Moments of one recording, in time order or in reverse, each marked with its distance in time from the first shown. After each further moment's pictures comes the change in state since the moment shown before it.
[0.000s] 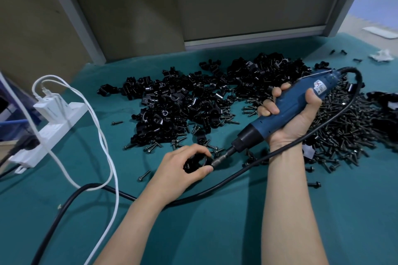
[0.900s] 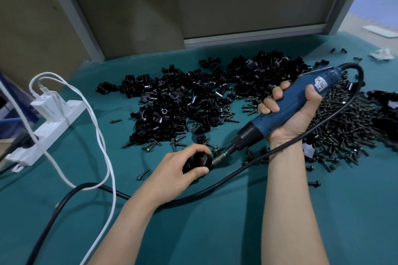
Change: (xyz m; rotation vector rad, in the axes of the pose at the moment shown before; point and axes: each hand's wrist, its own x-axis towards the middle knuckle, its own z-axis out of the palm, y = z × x) left_hand -0.003 -0.002 -0.006 -0.019 -0.144 -0.032; right_hand 0.004 0.000 -0.002 -0.008 -0.016 0.007
